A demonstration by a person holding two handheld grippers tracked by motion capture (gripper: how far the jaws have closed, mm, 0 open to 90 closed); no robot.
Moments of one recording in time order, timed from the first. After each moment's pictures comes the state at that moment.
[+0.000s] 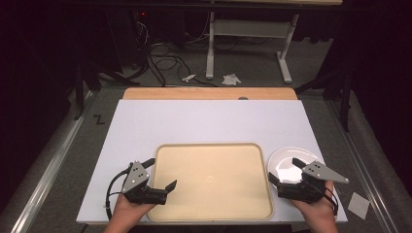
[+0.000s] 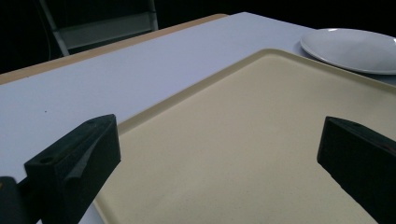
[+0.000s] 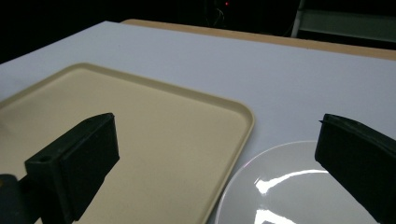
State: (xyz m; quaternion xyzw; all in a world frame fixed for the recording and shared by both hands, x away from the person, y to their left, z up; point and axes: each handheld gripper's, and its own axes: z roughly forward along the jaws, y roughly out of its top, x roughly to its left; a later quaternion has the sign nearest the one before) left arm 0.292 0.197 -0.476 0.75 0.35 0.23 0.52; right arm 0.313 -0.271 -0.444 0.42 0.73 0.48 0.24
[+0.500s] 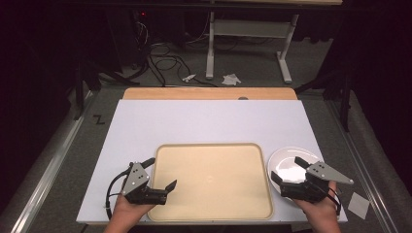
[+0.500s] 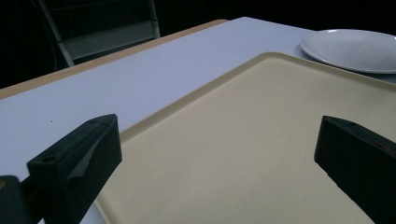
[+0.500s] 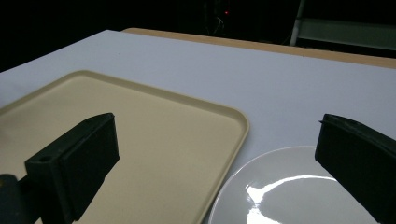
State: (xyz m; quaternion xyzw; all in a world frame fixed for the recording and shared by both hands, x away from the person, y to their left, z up) left arm 0.290 0.197 -0.476 0.75 0.33 0.25 0.52; right arm 0.313 -0.278 -0.445 0.41 0.73 0.50 0.25
